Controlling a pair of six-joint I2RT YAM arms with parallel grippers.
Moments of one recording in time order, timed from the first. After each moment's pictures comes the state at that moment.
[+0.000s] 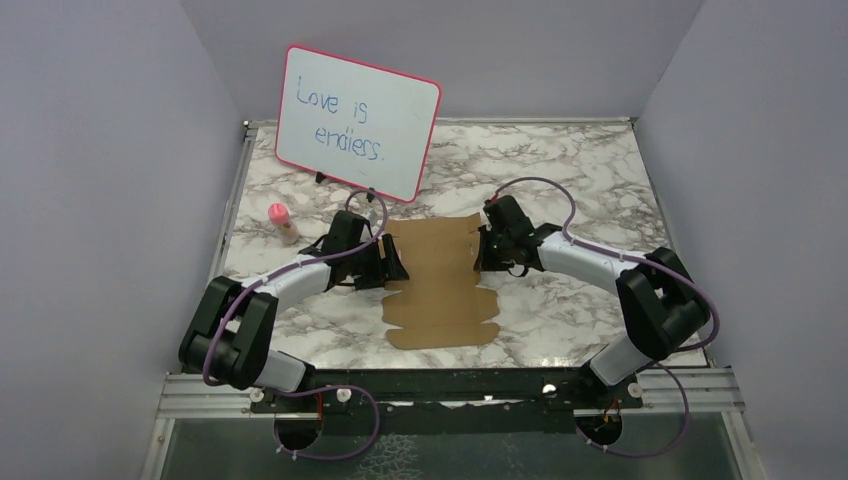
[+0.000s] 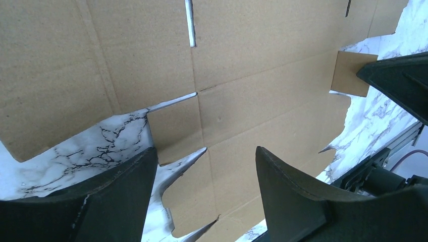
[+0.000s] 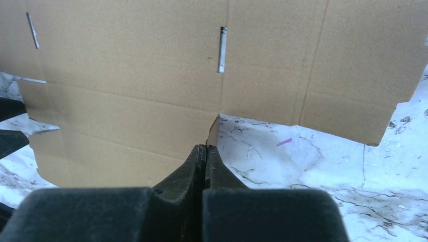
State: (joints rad) left arm -0.40 1.42 0.63 -0.13 0.37 -0.61; right arm 0.60 1.58 0.89 -0.29 -0.05 0.54
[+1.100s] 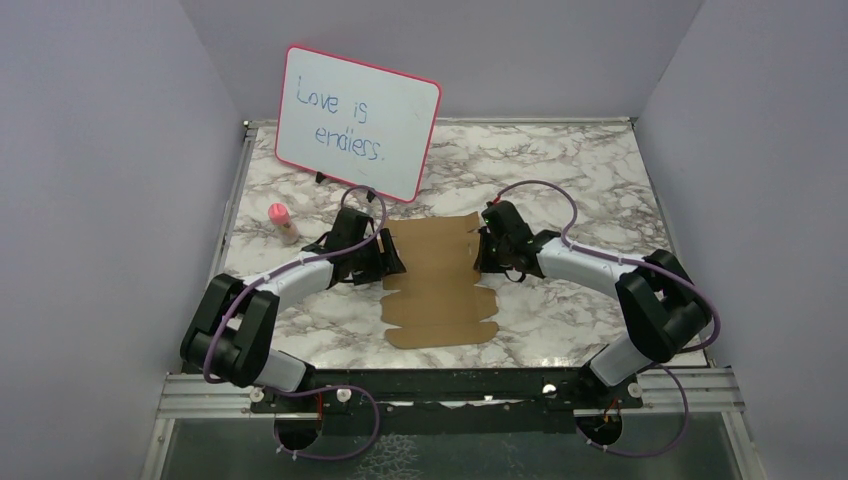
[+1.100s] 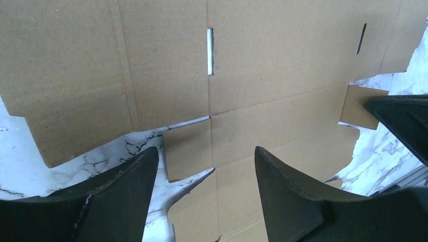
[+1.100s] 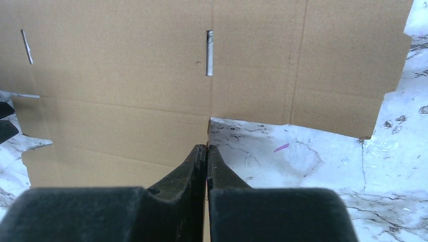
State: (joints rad) left arm -0.41 1.43 0.66 -0.14 0.23 -0.65; right arm 0.63 1.57 0.86 -0.22 0.04 0.57
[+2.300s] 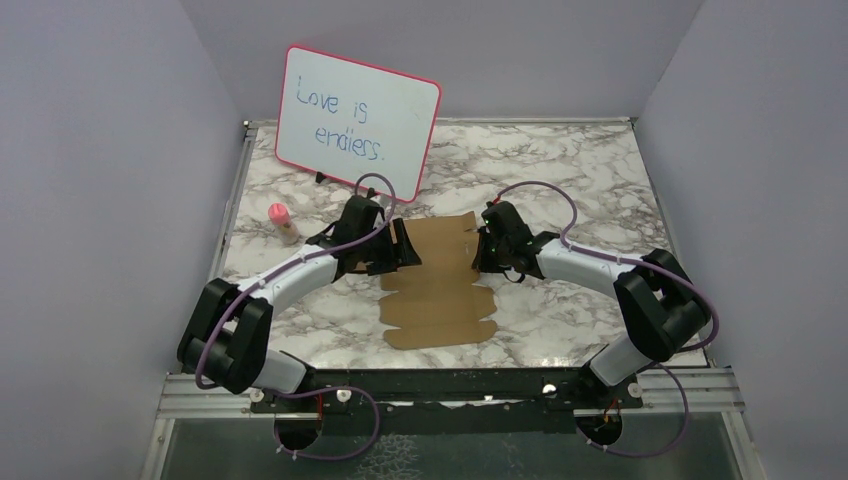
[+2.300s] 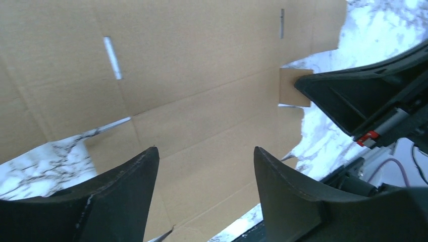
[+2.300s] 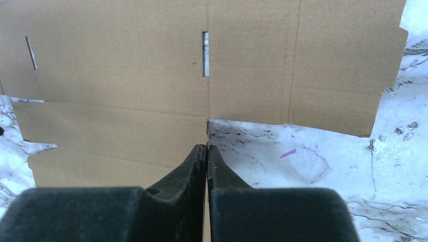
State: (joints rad) left arm -0.47 1.41 0.77 -0.18 0.32 -0.69; right arm 0.63 1.58 0.84 -0.18 0.03 0.59
